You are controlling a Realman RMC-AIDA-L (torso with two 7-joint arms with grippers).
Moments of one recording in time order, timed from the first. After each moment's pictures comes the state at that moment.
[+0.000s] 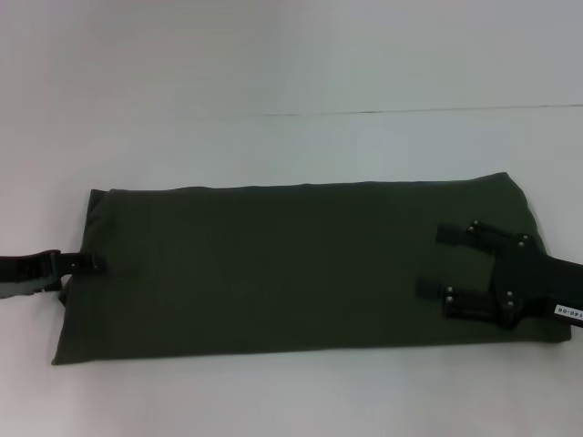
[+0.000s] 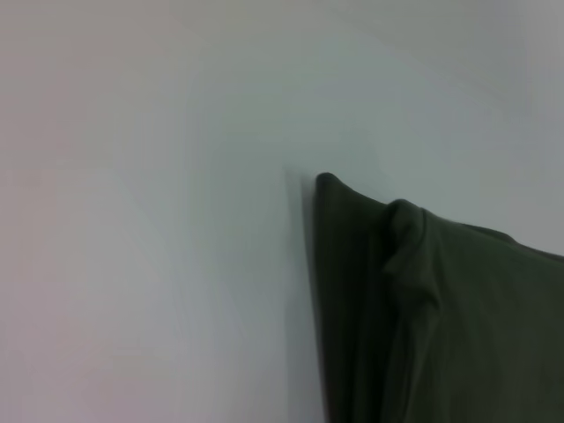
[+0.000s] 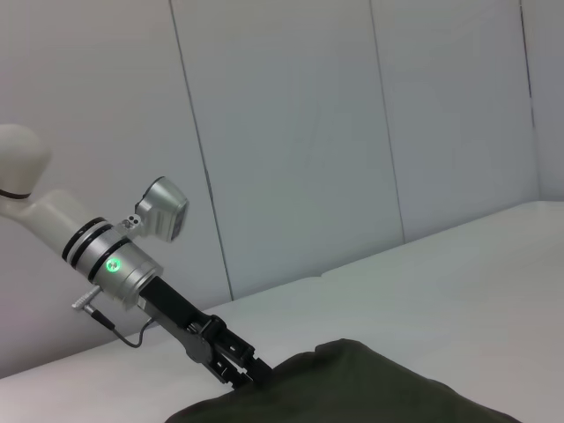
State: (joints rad) left arm -0.57 -2.06 0.51 0.79 2.54 1.25 -2.40; right arm 0.44 2.09 -0.49 -0.57 -1.98 -1.68 1.13
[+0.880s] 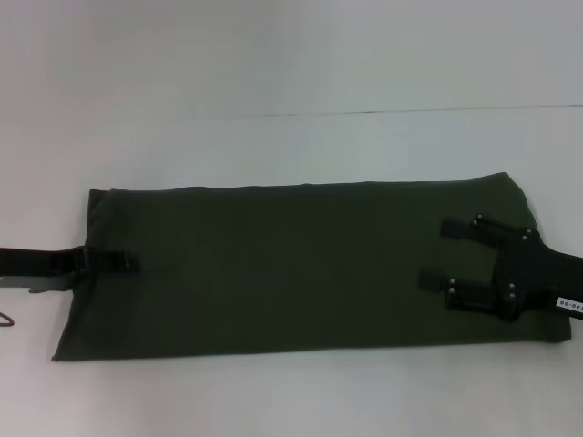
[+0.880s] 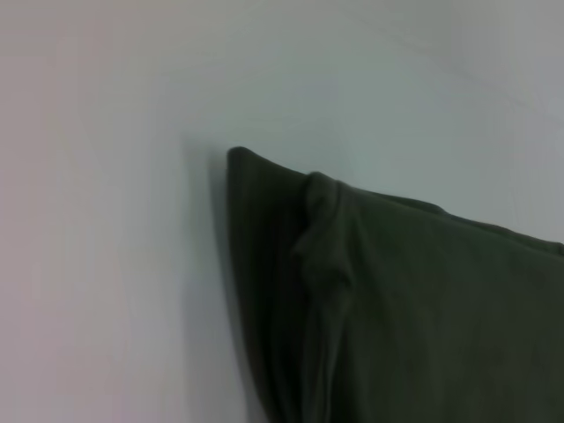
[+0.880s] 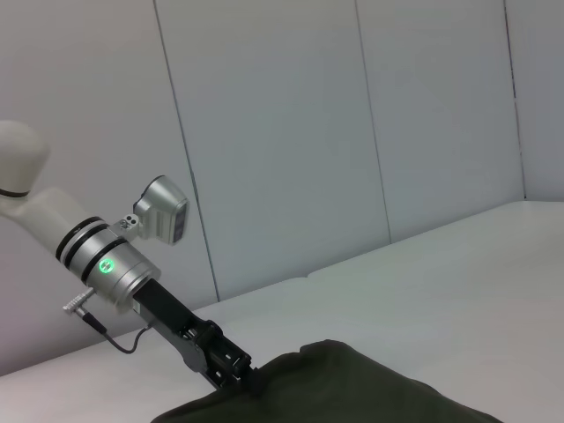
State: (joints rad) left arm -0.62 -2.06 0.53 0.74 2.54 1.27 -2.40; right arm 0.44 2.09 -0.48 -0.57 -1.98 -1.67 1.14
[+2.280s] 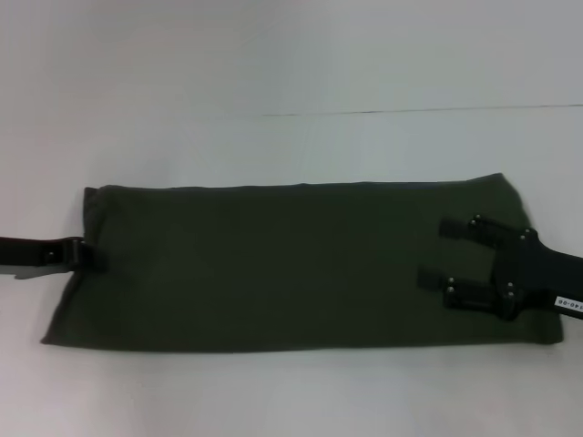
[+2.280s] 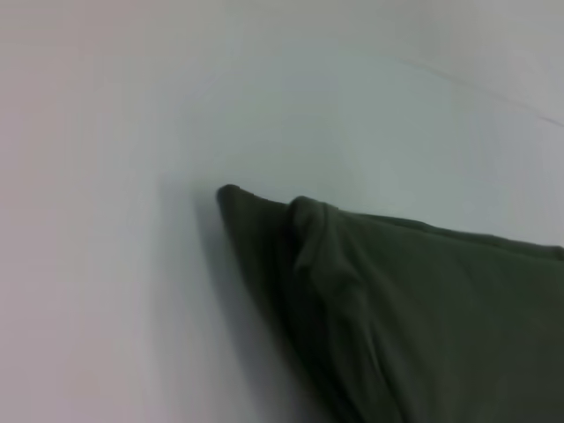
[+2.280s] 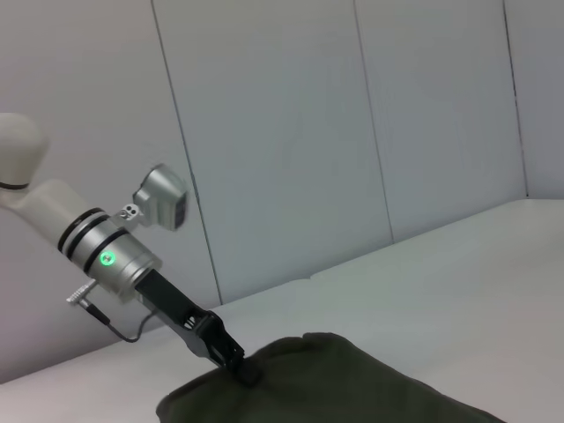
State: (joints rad) left arm -0.61 -2.06 0.57 0.82 2.54 1.29 -2.39; right arm 0.44 2.09 -0.48 -0.57 -1.98 -1.67 1.15
